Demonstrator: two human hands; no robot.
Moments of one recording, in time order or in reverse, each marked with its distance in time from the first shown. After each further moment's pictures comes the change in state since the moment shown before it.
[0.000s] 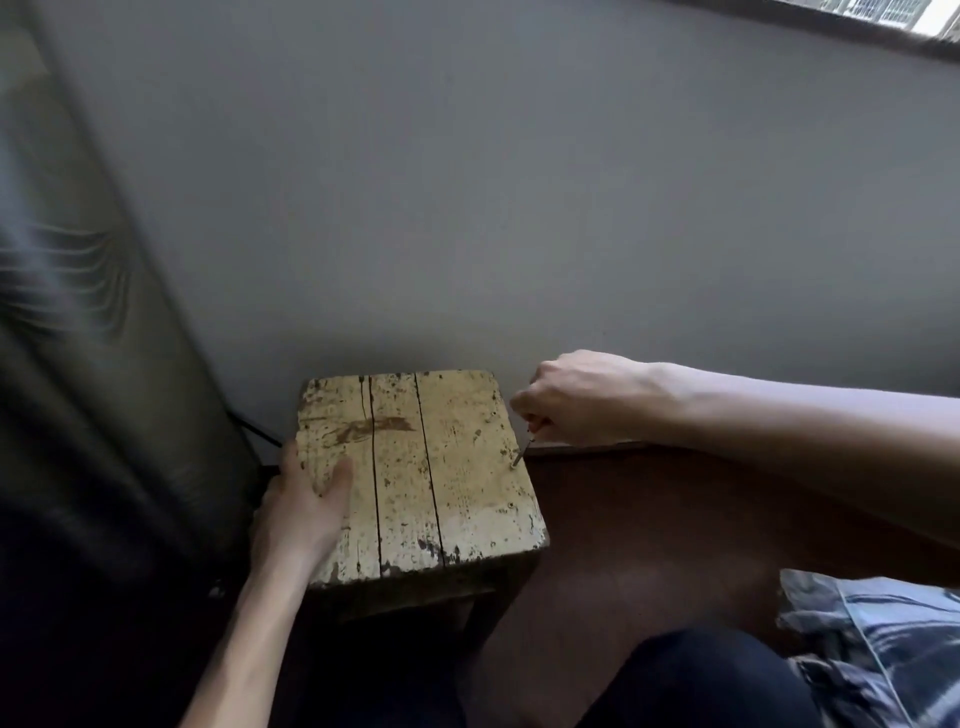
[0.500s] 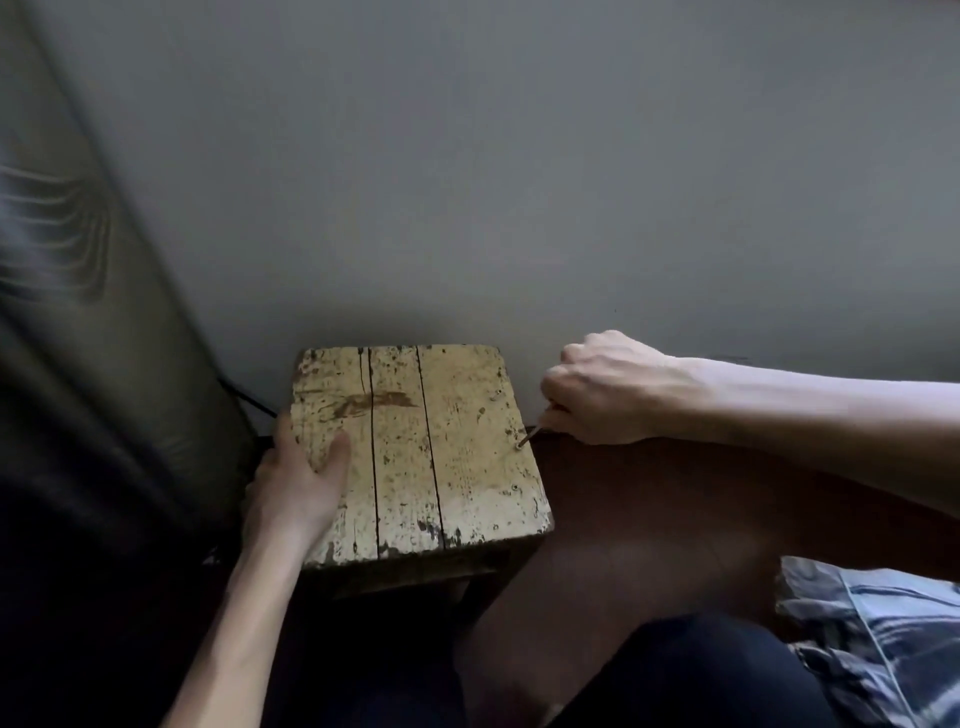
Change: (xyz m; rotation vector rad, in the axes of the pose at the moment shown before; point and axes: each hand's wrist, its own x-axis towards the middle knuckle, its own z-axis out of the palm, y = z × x) left_hand 0.010 -0.007 0.006 0.040 0.028 -0.006; right_hand 0.000 0.002 0.016 -0.051 0.019 0.100
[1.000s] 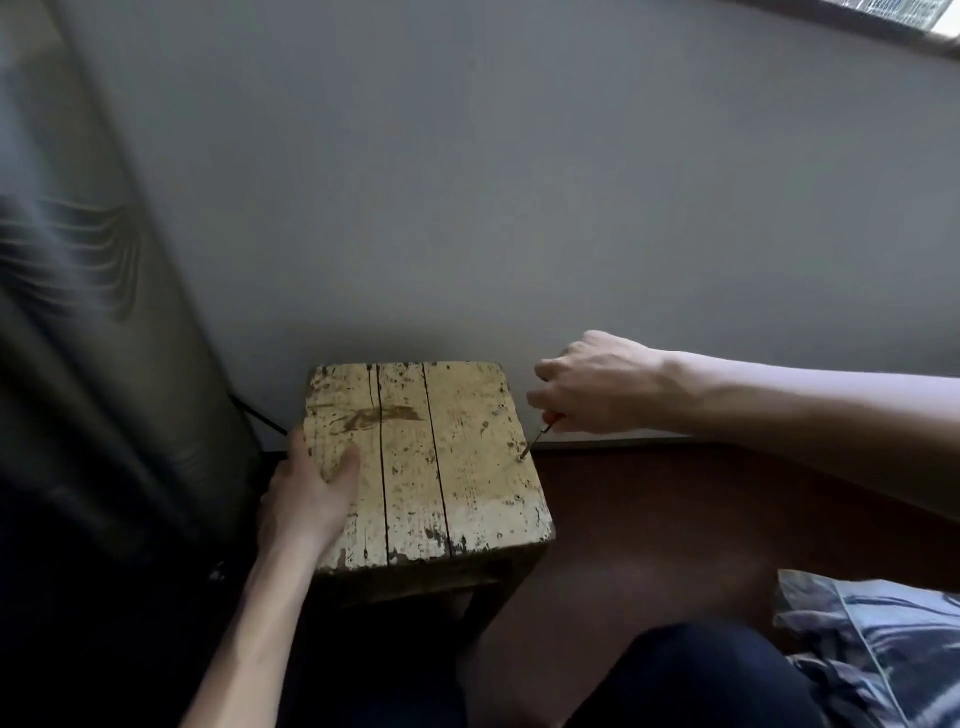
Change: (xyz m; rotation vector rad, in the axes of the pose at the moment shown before) left_hand -0.007 0.004 -0.004 -0.061 -0.015 0.014; right_hand 0.005 0.003 -0.018 -0.233 -0.042 -0.204
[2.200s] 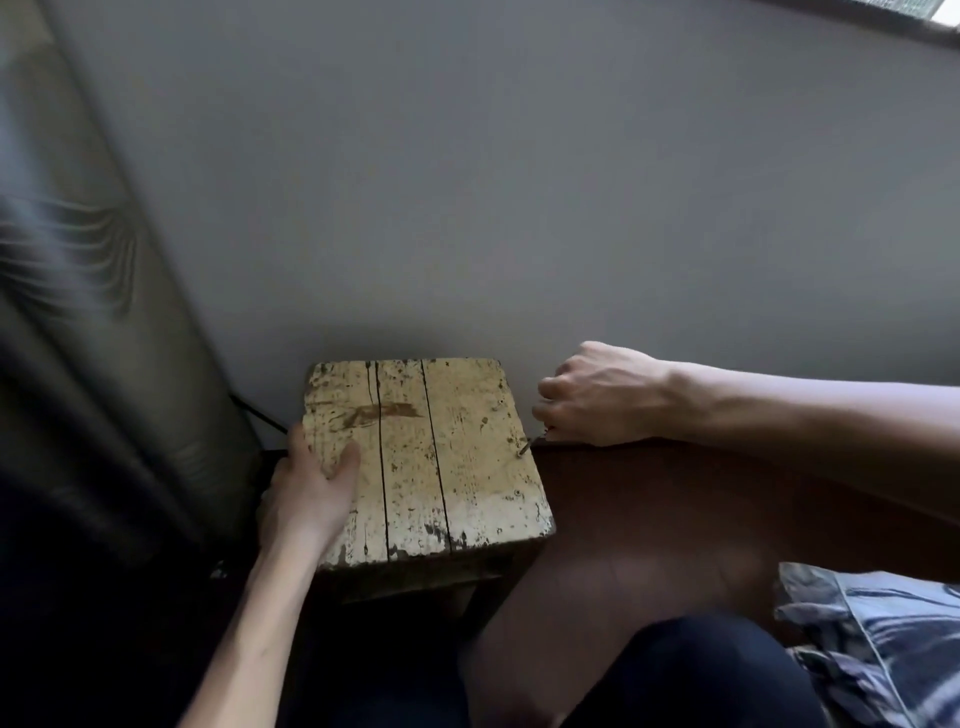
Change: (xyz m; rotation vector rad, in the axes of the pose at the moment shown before) left_hand 0.002 0.000 0.003 0.052 0.019 0.008; right_hand -0.008 -0.005 0.014 -0.079 0.096 -0.123
